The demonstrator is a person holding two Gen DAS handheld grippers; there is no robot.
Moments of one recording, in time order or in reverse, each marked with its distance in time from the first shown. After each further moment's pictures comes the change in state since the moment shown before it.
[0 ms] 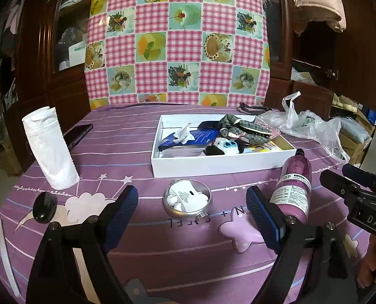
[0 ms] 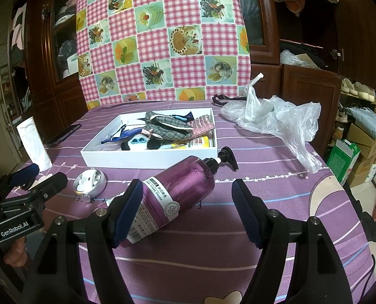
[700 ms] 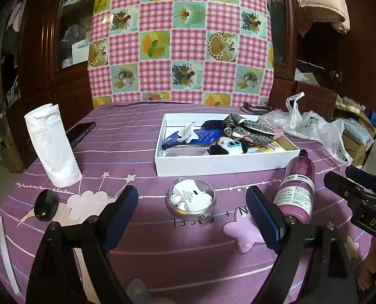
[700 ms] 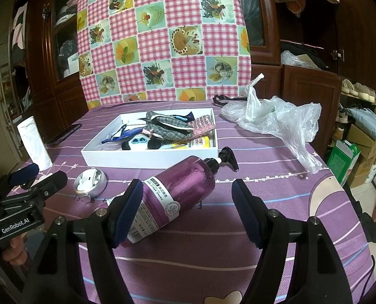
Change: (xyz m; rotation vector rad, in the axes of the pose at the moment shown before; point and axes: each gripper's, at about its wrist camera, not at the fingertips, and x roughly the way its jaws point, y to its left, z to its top) left arm 0.002 0.001 0.000 -0.020 0.008 0.013; right arm 0.000 0.001 0.000 -0.004 0.000 0.000
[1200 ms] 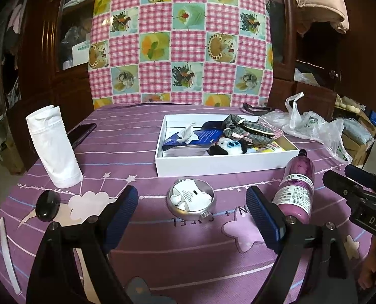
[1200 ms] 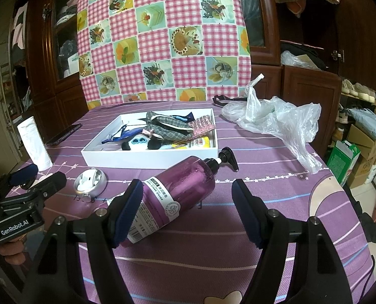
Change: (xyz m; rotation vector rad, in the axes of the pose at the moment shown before) left arm -0.003 -0.003 -0.001 0.010 -0.009 0.010; right arm 0.000 0.000 0.000 0.001 -0.001 0.000
